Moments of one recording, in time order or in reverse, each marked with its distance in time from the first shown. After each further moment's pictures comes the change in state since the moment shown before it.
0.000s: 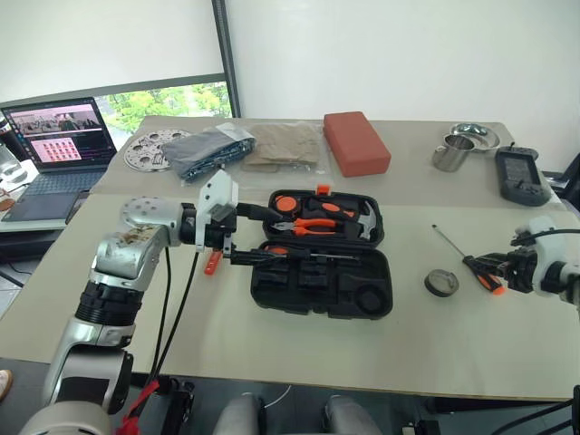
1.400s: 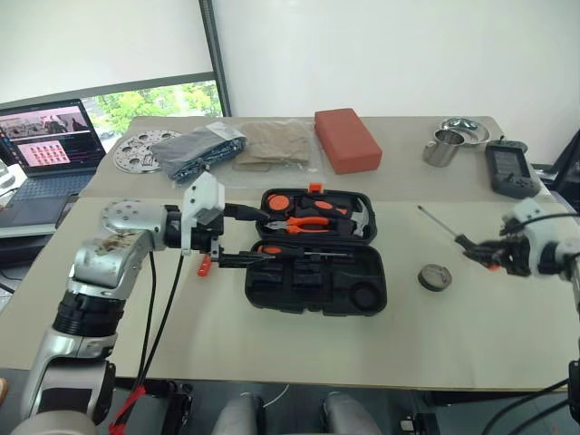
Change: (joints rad) left arm 0.100 0.110 0.071 -0.133 -0.065 0.033 0.037; right arm -0.178 -0.006 0.112 -0.154 -0.089 0.009 0.156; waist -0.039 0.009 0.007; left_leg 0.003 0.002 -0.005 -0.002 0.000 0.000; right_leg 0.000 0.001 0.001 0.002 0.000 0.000
